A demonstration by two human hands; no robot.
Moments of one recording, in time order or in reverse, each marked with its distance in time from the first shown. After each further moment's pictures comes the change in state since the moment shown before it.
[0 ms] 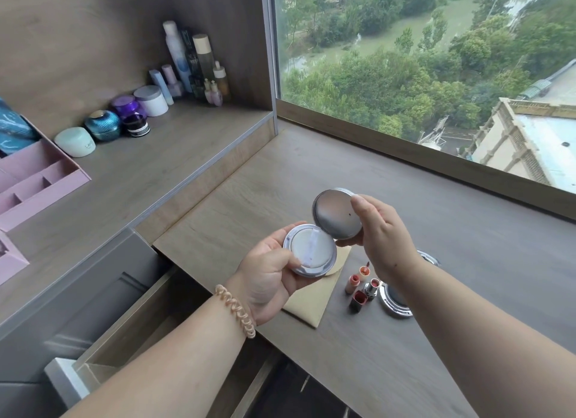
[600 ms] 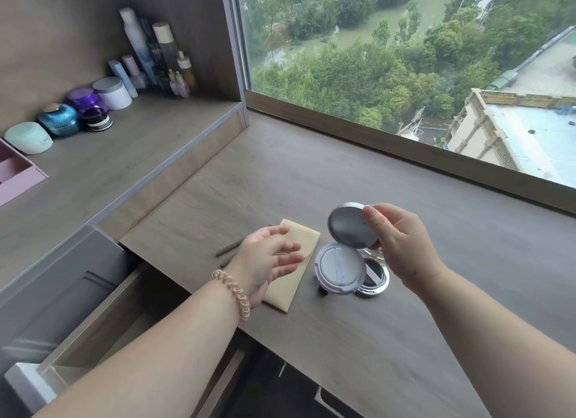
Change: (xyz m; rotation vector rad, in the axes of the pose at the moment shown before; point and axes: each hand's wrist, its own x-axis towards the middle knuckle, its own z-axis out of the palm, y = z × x) left_hand 0.019 -0.027 0.024 0.278 0.296 -0.105; right_hand -0.045 0.007 -0.074 -0.255 0.131 0.009
